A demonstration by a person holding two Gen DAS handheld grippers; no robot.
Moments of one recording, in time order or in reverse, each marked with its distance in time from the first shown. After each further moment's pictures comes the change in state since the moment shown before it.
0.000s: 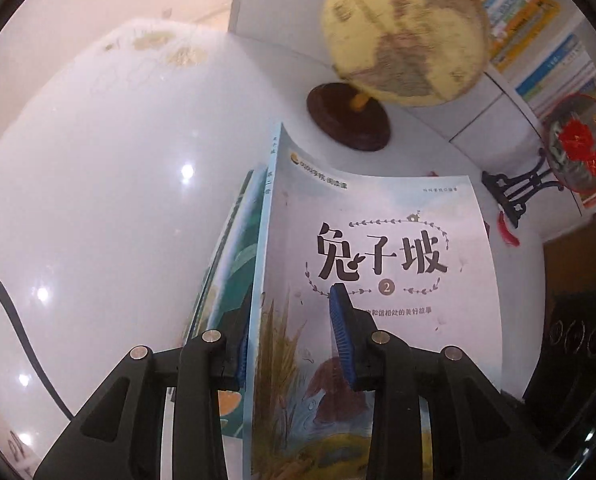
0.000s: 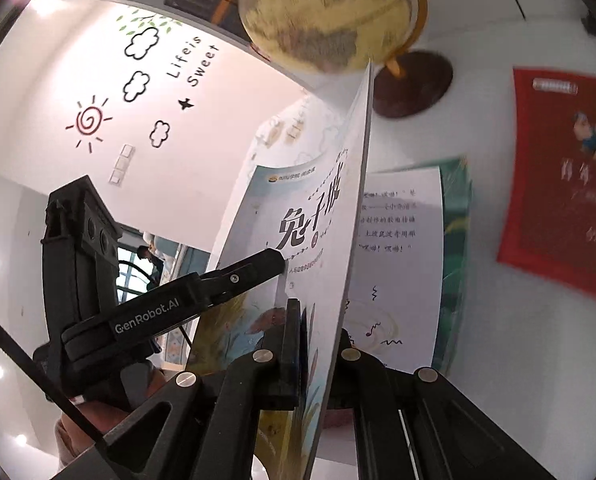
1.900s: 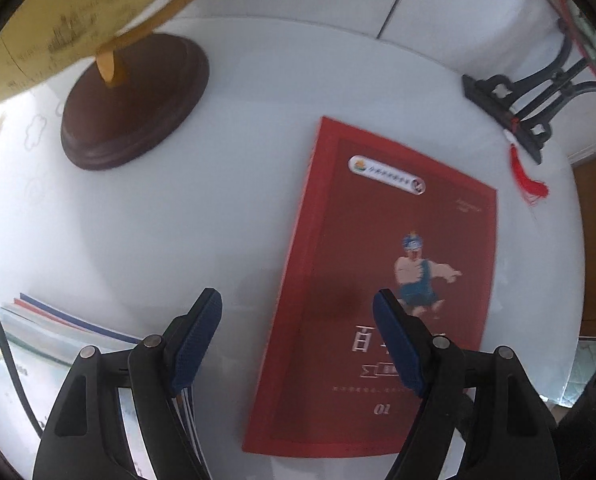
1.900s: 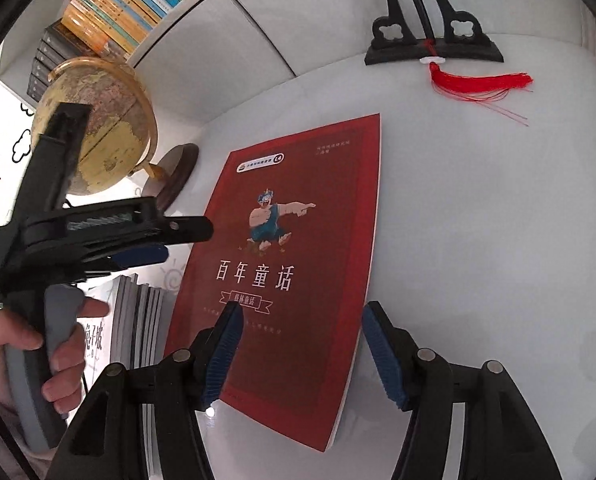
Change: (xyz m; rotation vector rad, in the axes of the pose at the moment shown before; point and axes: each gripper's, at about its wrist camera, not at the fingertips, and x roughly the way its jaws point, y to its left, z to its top) left arm 0.182 -0.202 0.059 0.308 0.229 0.070; right arm -0.106 -0.176 0.029 0.090 -0.227 -0.450
